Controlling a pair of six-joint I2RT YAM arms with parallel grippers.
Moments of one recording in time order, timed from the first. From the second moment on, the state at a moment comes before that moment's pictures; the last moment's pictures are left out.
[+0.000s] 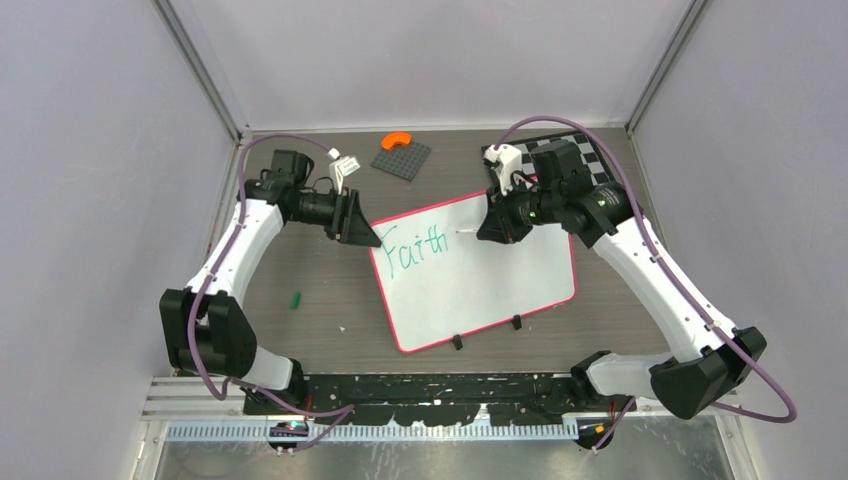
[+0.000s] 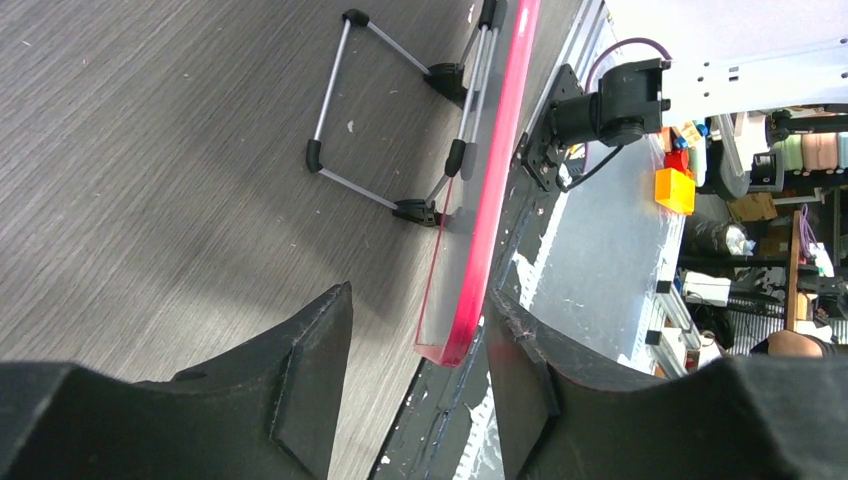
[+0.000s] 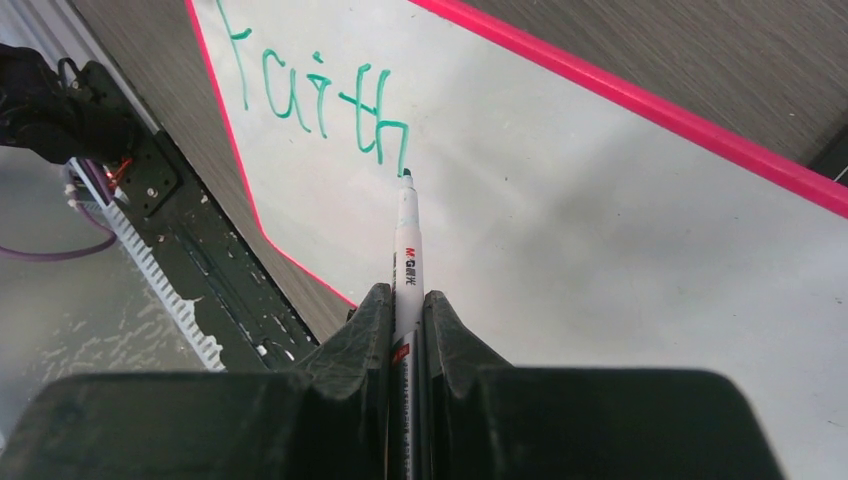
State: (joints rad) left arm -0.13 1.45 1.26 -0.89 1.06 0.18; right arm 0.48 1.27 1.40 -0.88 -0.46 -0.05
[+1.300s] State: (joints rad) left arm -0.14 1.47 1.26 -0.88 1.08 0.18; right arm 0.48 1.33 1.31 -0.84 -0.42 -0.08
